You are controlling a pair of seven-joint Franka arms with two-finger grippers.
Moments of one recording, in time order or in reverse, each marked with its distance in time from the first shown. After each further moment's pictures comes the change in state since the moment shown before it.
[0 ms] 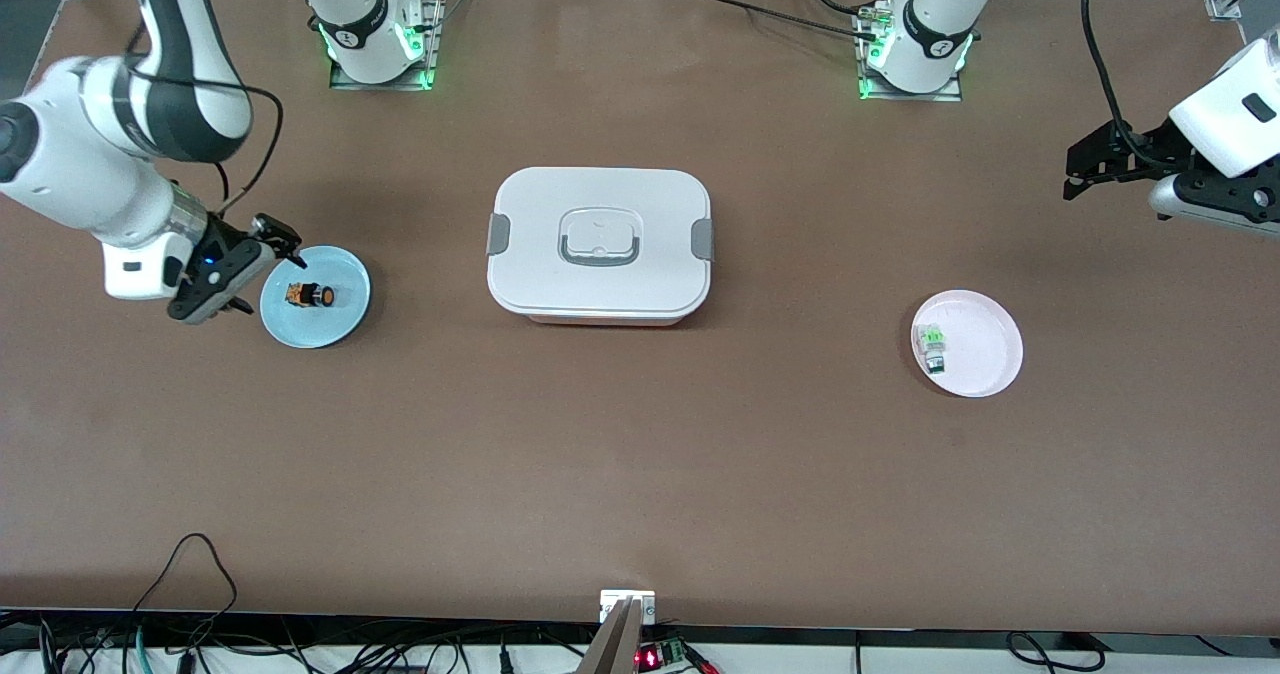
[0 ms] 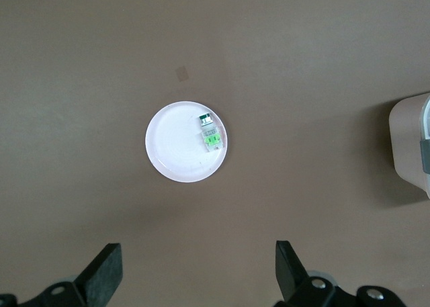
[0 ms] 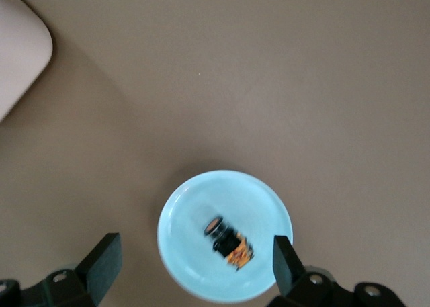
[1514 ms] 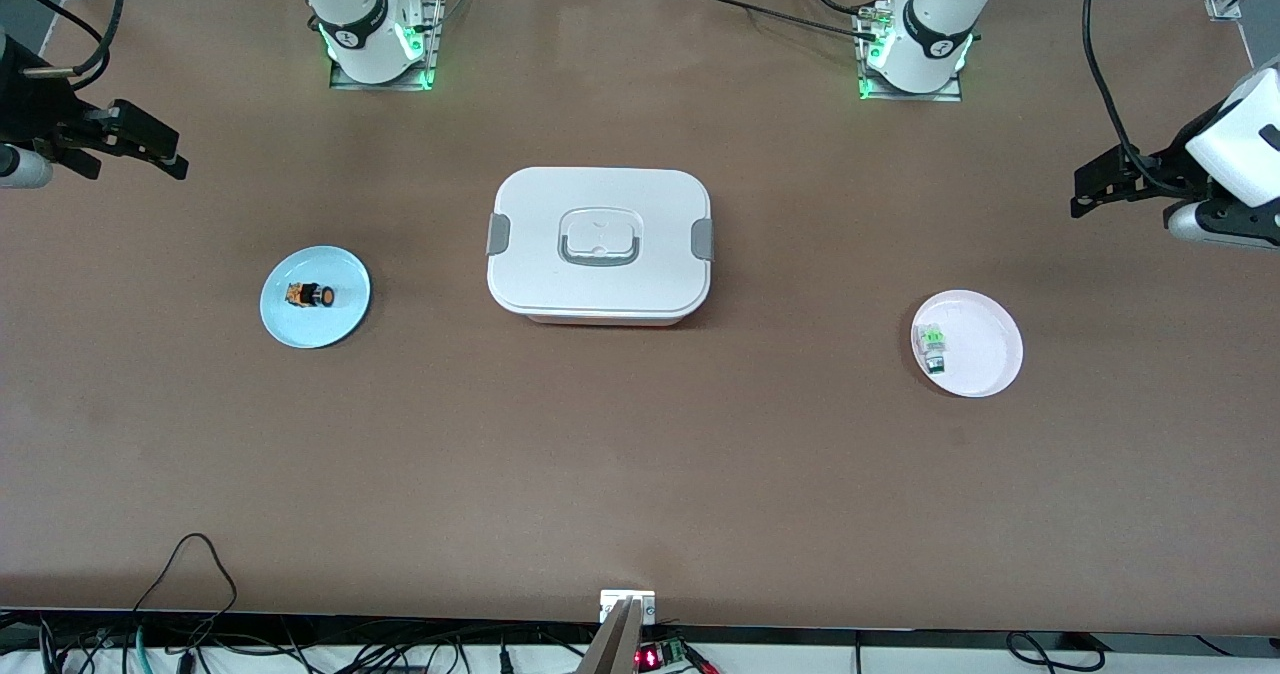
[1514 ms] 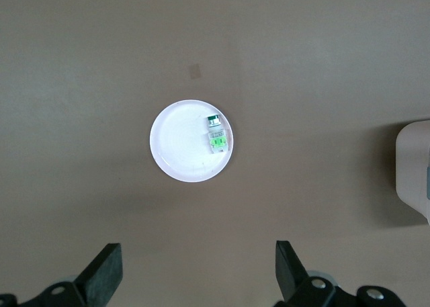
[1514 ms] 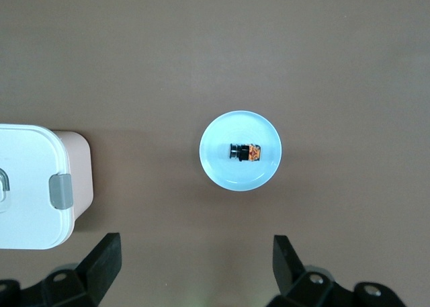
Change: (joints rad) left arm 0.007 0.034 0.014 0.019 0.000 0.004 -0.078; right arm -0.109 -0.104 0.127 0.469 -0.089 -0.579 0.780
